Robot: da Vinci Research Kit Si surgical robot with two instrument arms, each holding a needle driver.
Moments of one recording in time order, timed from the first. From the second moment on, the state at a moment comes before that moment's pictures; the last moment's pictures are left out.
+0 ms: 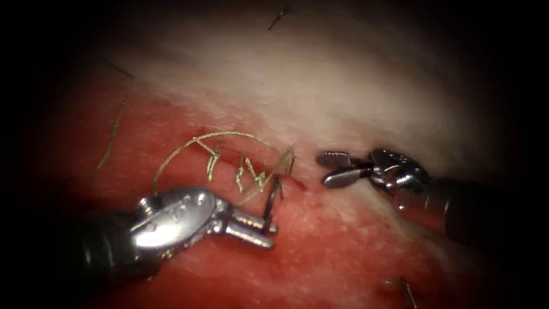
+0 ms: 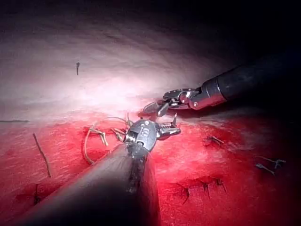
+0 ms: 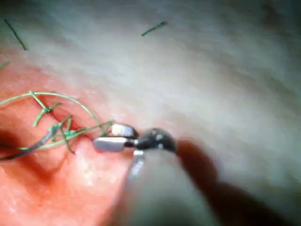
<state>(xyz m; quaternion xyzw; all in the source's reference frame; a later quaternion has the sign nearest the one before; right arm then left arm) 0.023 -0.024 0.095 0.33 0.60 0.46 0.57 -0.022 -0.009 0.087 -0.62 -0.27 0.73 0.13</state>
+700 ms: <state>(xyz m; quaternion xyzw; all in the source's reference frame) 0.026 -0.028 0.091 0.25 0.57 0.37 0.69 -0.020 -0.007 0.077 -0.67 -0.11 0.73 0.03</state>
